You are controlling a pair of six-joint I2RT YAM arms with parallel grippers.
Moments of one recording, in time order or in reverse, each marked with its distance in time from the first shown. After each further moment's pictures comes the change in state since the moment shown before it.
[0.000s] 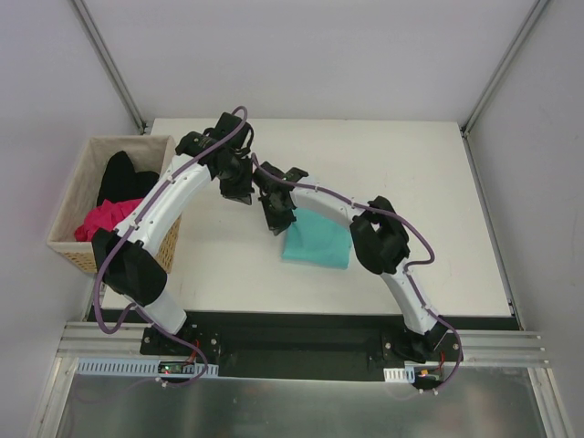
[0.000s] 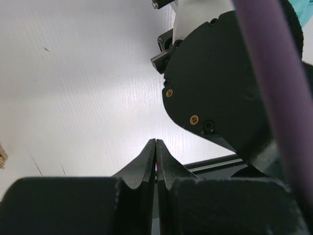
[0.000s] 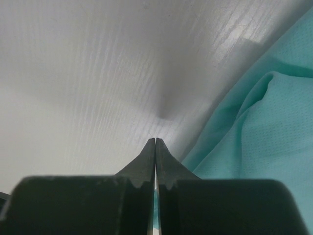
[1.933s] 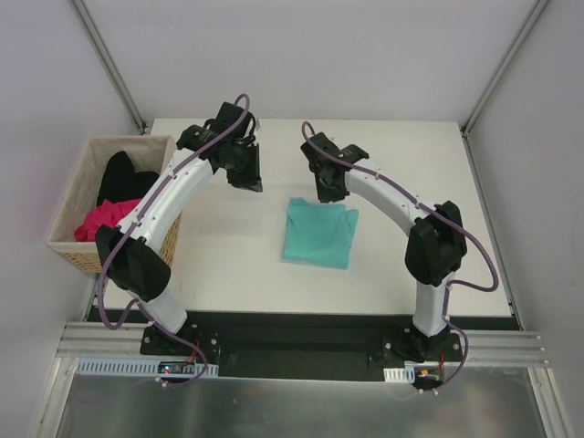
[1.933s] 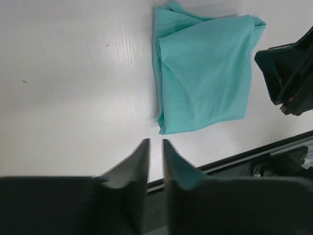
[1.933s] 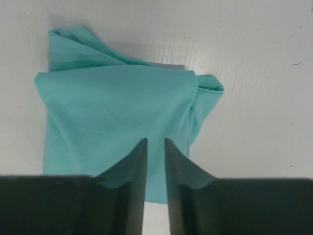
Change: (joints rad) left arm -0.002 0.044 0.091 0.064 0.074 -0.014; right arm -0.199 -0.393 -0.258 -0.053 0.333 -0.059
